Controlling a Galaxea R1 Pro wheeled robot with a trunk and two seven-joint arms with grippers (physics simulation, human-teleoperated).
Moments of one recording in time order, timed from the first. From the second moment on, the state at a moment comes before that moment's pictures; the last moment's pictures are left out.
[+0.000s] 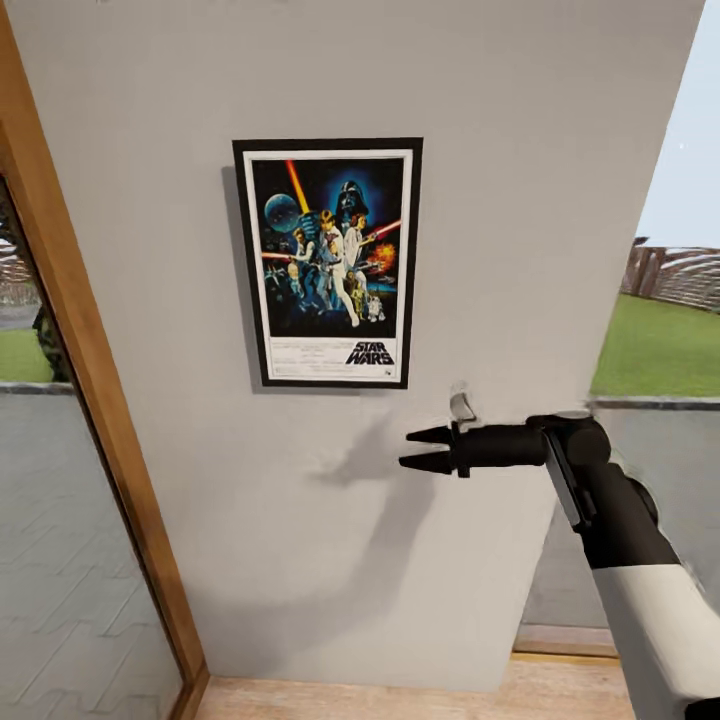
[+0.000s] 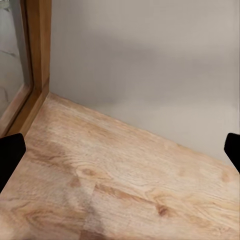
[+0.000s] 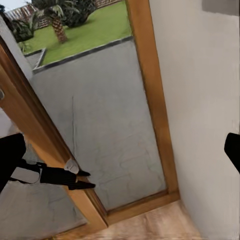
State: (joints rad) left arm -0.24 0.28 -0.14 -0.10 0.74 -0.38 -0.54; right arm -0.78 -0.16 0.05 -1.35 0.00 0.84 1.43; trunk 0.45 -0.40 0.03
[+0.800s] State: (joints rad) left arm -0.24 0.28 -0.15 -0.09 0.74 -0.38 -0.53; right arm -0.30 -0.21 -0.07 -0.58 0.01 0.02 1.42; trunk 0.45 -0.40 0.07
